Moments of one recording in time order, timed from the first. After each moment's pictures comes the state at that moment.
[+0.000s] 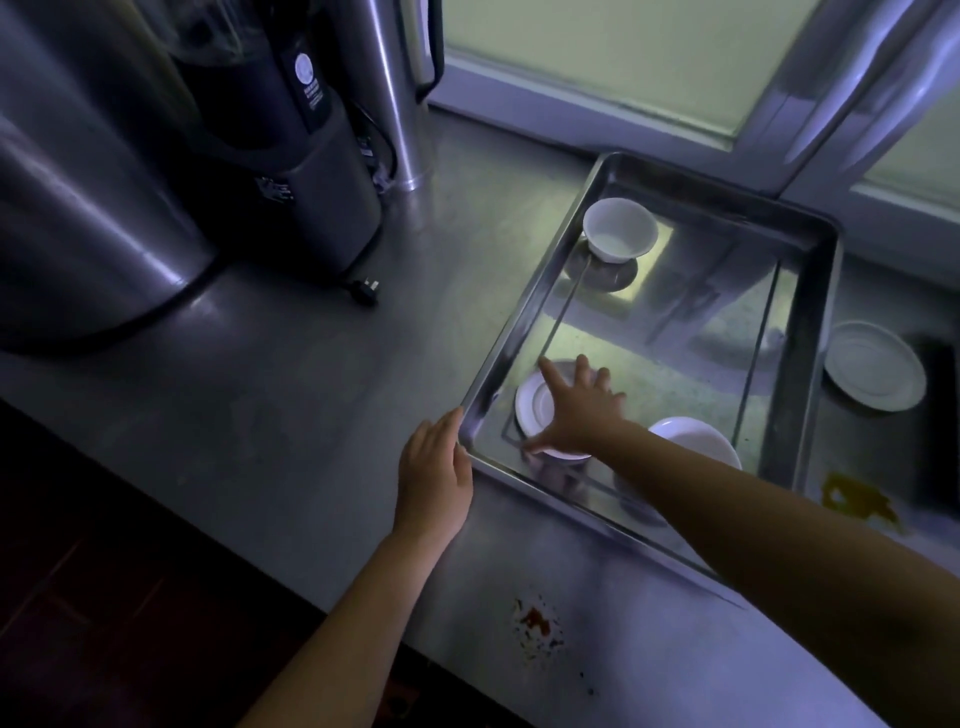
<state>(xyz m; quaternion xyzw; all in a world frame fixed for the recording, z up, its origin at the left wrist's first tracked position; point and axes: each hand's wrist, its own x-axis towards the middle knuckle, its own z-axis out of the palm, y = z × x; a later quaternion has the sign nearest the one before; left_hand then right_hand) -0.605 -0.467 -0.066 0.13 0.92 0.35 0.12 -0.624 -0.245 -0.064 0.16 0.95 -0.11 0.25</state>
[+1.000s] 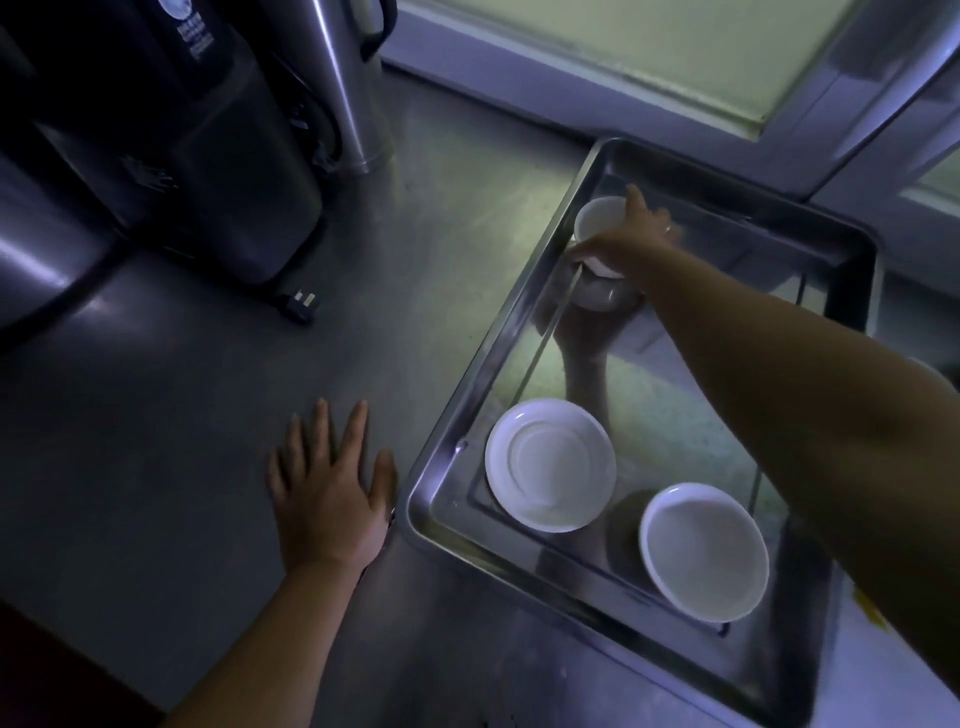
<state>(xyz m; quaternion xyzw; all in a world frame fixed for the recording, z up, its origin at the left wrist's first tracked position) -0.682 -0.483 -0.138 0.08 0.99 0.06 -0.03 -0.832 -0.080 -0.057 0.37 0.88 -0.31 0.04</state>
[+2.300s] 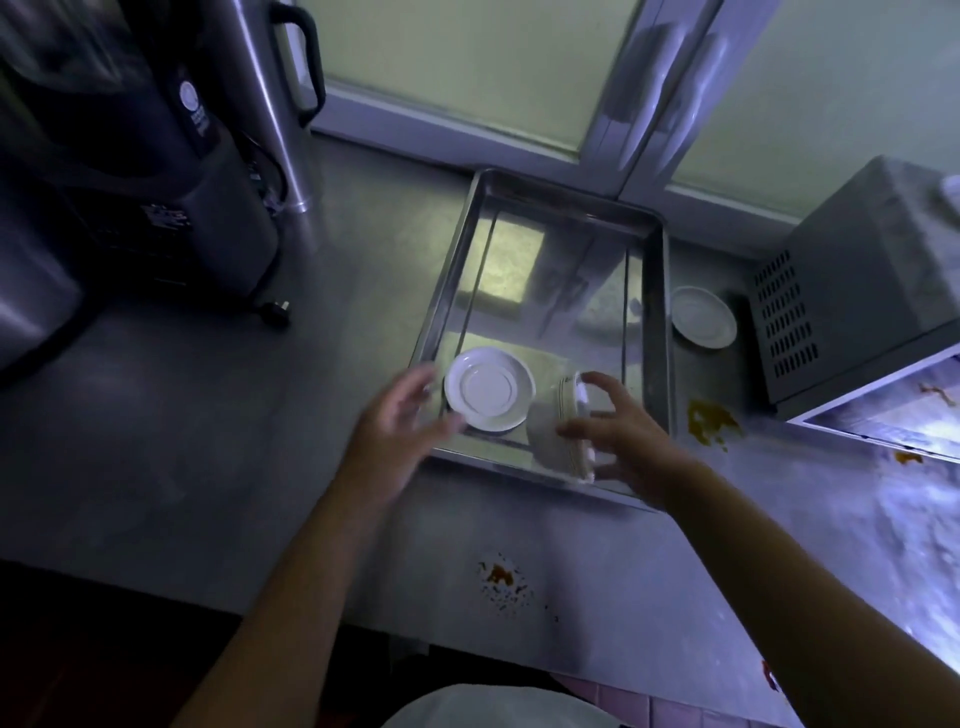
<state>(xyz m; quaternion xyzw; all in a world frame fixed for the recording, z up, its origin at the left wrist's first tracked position) -0.621 -0.476 0.020 0.17 0.68 0.64 0.30 -0.473 -0.253 0.075 0.39 0.64 -0.66 0.04</state>
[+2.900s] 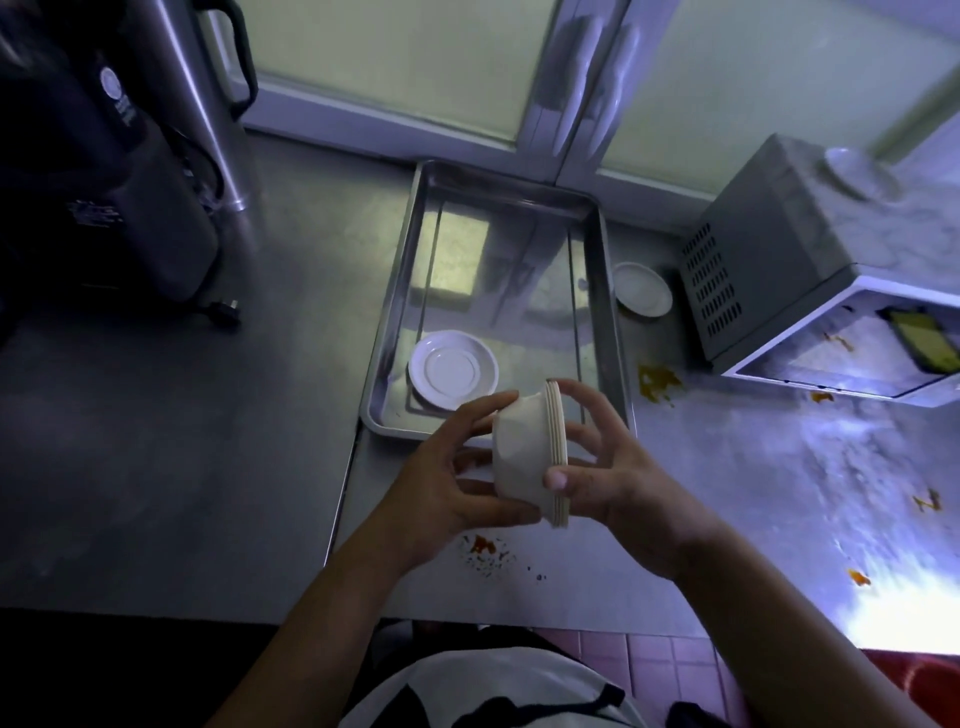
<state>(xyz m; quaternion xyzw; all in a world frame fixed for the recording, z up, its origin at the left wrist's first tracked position) -0.547 -0.482 0.056 0.32 0.53 0.65 0.45 -0.407 -0.343 0.129 0.30 0.59 -0.75 -0.02</state>
